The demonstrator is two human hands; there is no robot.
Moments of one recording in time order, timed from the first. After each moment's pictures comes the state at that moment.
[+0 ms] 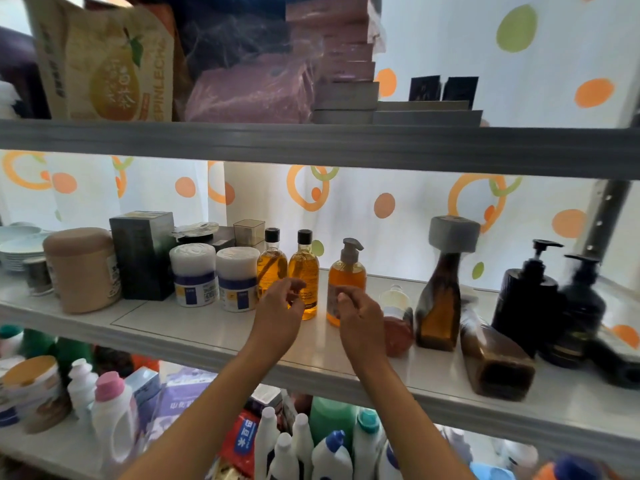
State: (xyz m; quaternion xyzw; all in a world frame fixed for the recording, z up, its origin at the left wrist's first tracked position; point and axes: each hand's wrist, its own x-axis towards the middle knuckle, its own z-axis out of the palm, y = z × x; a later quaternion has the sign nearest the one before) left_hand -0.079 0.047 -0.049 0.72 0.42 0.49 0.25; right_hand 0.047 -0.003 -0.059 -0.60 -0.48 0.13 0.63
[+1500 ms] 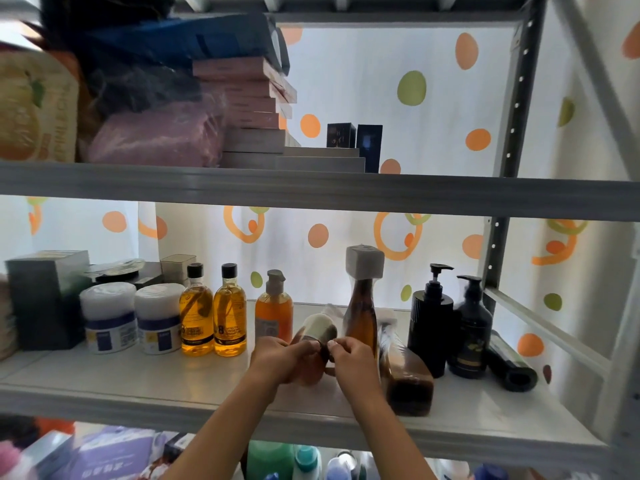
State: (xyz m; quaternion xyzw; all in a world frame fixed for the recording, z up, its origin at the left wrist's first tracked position) left_hand 0.031 0.012 -0.051 0.61 0.48 0.37 0.50; right_hand 0.150 -0.050 -0.069 -0.66 -0.37 0.24 0.61
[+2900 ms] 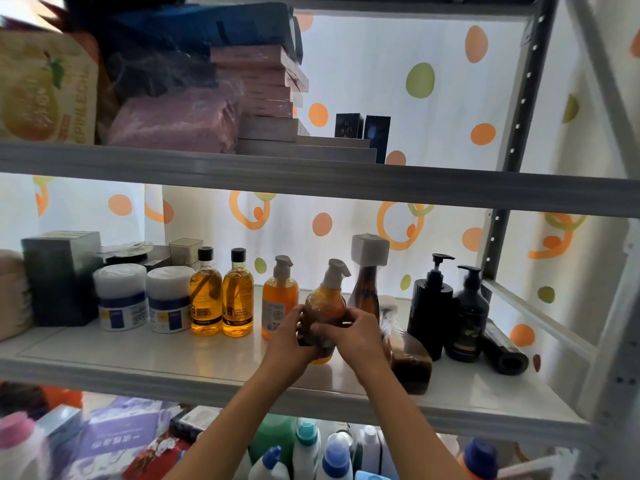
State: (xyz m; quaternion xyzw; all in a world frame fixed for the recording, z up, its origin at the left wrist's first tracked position) left_hand 0.028 0.009 -0.078 0.75 0.33 0.41 0.40; right_hand 0.143 -0.065 -0.043 -0.67 -0.44 0.18 0.57
